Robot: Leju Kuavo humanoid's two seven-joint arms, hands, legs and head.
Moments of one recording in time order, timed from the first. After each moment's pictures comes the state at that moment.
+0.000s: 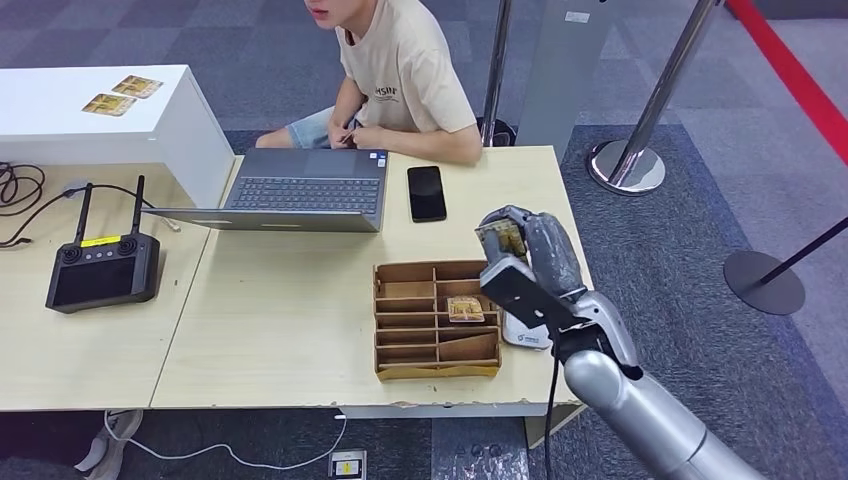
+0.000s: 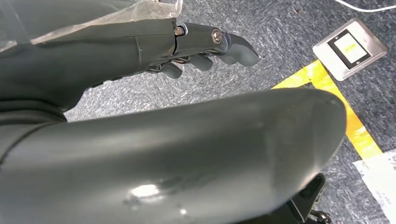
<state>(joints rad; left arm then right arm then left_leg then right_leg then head) -0.12 0.01 -1.18 -0.25 0.49 0.33 0.18 -0.43 -0.36 0.63 -1.61 0.39 -0.48 0.12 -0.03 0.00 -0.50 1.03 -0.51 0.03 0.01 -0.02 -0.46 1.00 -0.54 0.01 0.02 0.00</state>
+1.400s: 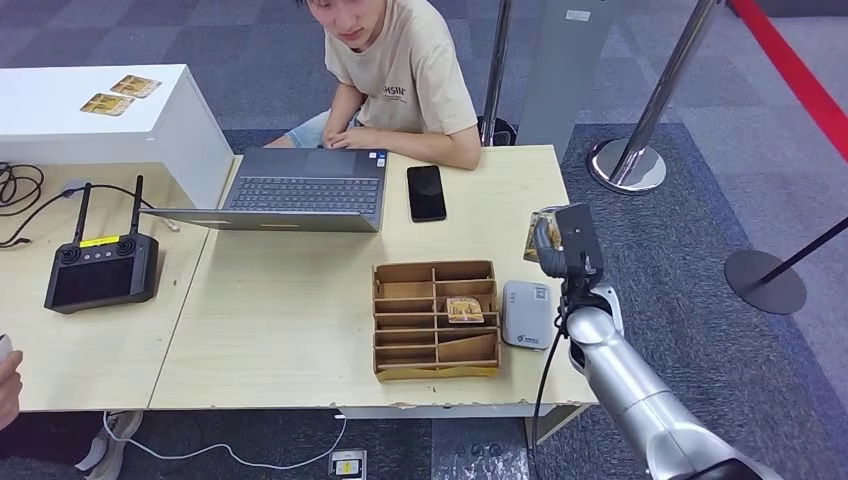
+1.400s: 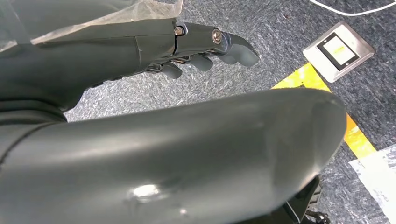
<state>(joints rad) -0.13 0.01 -1.18 -0.25 0.45 0.30 0.18 -0.56 -0.20 0.48 -0.97 -0.04 -0.60 -0.07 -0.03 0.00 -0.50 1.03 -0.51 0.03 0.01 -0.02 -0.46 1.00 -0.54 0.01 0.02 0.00</state>
